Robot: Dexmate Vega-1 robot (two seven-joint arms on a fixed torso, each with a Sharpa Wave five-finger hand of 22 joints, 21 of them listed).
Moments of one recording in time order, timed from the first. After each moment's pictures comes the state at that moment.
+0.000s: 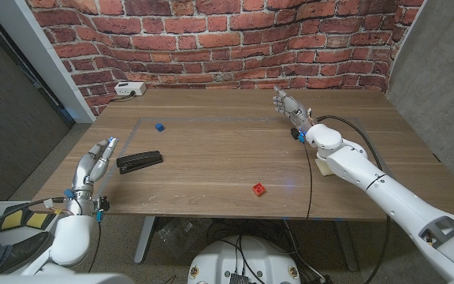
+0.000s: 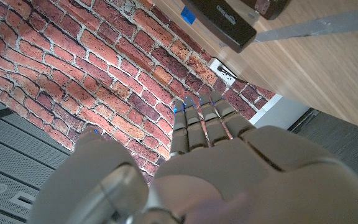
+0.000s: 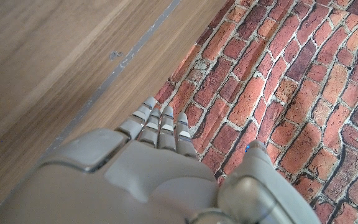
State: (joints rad) left arm 1.63 0.56 -0.17 -1.72 0.03 -0.44 0.54; left_hand 0.40 -0.01 -0.05 0.05 0.34 0.37 0.08 0.25 0.18 0.40 0.02 0.25 0.18 0.32 0.01 0.22 0.18 0.25 0.00 0.24 0.18; right arm -0.75 -0.58 -0.53 -1.59 0.39 -0.08 -0.13; right_hand 0.12 0.04 0.20 -0.10 0.19 0.19 0.13 0.20 0.19 0.19 0.15 0.21 0.18 0.09 0.11 0.18 0.18 0.19 -0.01 0.20 0.18
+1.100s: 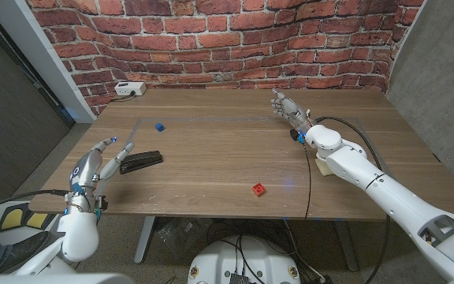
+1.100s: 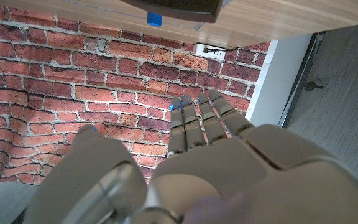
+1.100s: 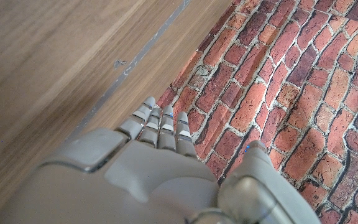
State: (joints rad) left arm 1.68 0.63 -0.15 -1.89 0.43 -0.04 0.70; left_hand 0.42 0.00 -0.05 0.05 0.36 0.42 0.06 0.25 0.18 0.43 -0.01 0.23 0.19 0.32 -0.01 0.20 0.18 0.26 0.00 0.22 0.18; right arm -0.74 -0.58 -0.53 -1.56 0.40 -0.08 -0.10; right_hand 0.12 0.04 0.20 -0.10 0.19 0.20 0.13 0.20 0.19 0.20 0.15 0.21 0.18 0.09 0.11 0.18 0.18 0.20 -0.01 0.20 0.18
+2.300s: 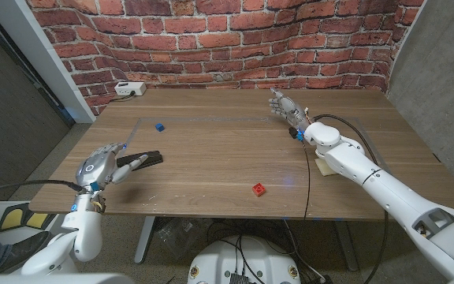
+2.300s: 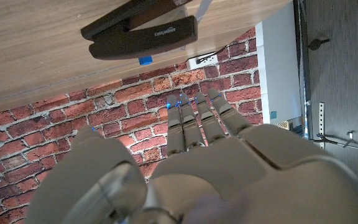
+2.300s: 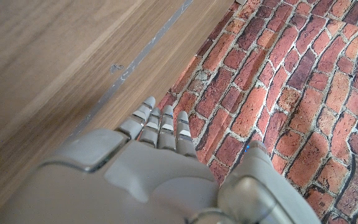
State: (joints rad) left arm 1.72 0.80 -0.04 -2.00 0.61 0.34 0.67; left_hand 0.42 0.01 -0.07 0.06 0.37 0.45 0.04 0.25 0.18 0.45 -0.03 0.23 0.19 0.34 -0.03 0.20 0.18 0.28 -0.01 0.22 0.18; right arm -0.69 -0.56 -0.55 -1.50 0.41 -0.07 -0.05; right_hand 0.12 0.04 0.20 -0.10 0.19 0.21 0.13 0.20 0.19 0.21 0.15 0.22 0.18 0.09 0.10 0.19 0.18 0.20 -0.01 0.20 0.18
